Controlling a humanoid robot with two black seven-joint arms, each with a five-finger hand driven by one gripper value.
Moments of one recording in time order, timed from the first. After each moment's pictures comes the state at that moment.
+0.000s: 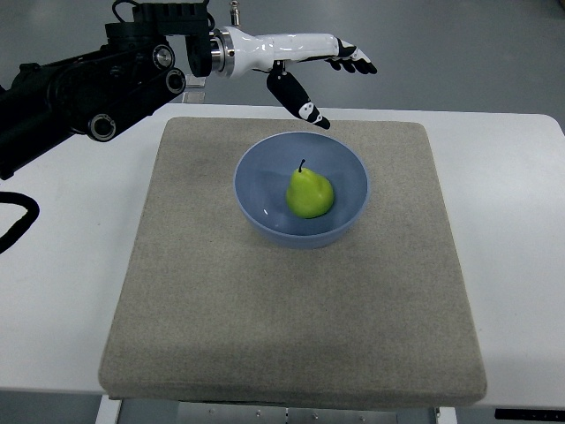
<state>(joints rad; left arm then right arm) -1.34 0.25 -0.35 -0.78 1.28 -0.35 -0.37 -0.01 0.00 0.10 0.12 -0.02 0.07 0.21</state>
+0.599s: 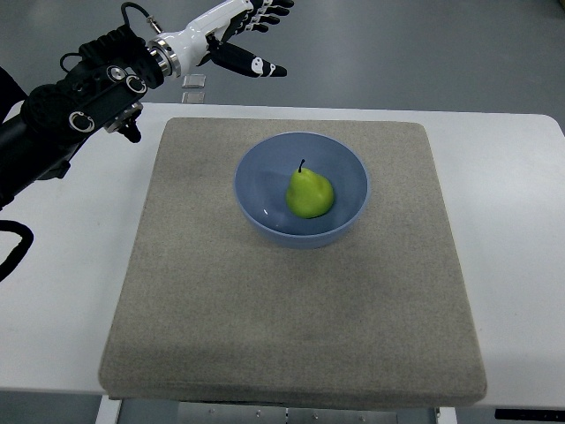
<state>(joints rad) -1.22 0.23 -0.36 -0.55 0.79 -0.13 -0.37 -0.01 0.00 0.10 0.12 -0.02 0.07 0.21</state>
